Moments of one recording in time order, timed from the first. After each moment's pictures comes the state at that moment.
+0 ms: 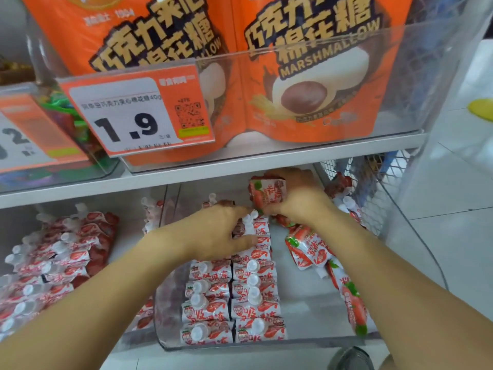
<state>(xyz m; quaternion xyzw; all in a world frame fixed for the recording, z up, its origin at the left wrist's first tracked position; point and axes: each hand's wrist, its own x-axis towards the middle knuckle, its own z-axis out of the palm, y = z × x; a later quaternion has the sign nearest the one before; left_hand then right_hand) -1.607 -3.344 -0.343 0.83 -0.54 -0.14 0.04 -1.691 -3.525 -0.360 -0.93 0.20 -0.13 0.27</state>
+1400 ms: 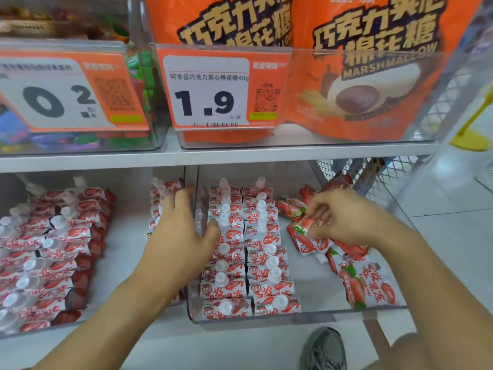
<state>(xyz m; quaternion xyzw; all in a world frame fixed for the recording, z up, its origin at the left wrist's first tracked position) -1.640 -3.257 -0.344 0.90 -0.28 -0.02 0.34 -1.761 -3.510 -0.328 -0.95 0.24 0.07 0.19</state>
